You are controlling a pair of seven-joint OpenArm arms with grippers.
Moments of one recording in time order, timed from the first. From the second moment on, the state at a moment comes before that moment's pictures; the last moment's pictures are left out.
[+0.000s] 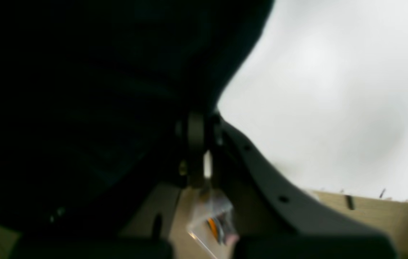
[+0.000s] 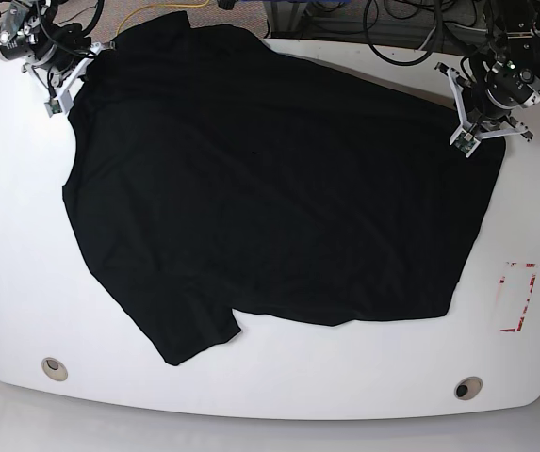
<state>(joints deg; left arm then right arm) 24.7 -16.8 -19.5 113.5 -5.9 -42.1 61.3 -29.6 12.3 39.5 103.5 31.5 39.6 -69.9</state>
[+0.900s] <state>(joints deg) 24.9 -18.2 -16.2 113.5 -6.6 -42.4 60.6 -18.1 13.0 39.5 96.7 11.6 40.4 -69.4</state>
